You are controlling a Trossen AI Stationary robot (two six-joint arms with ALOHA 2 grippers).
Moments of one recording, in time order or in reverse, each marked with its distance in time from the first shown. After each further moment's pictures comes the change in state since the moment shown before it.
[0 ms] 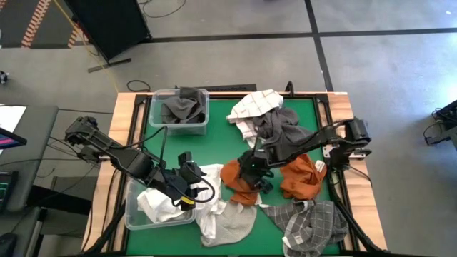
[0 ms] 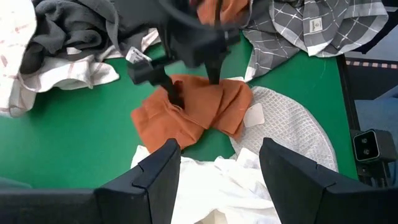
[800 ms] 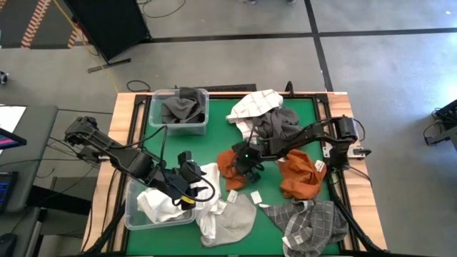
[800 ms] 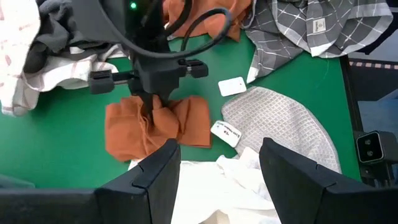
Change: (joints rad) left arm 0.005 0.000 0.000 -0.003 -0.003 -0.001; right arm -0.132 0.140 0.003 0.141 0.195 -0.093
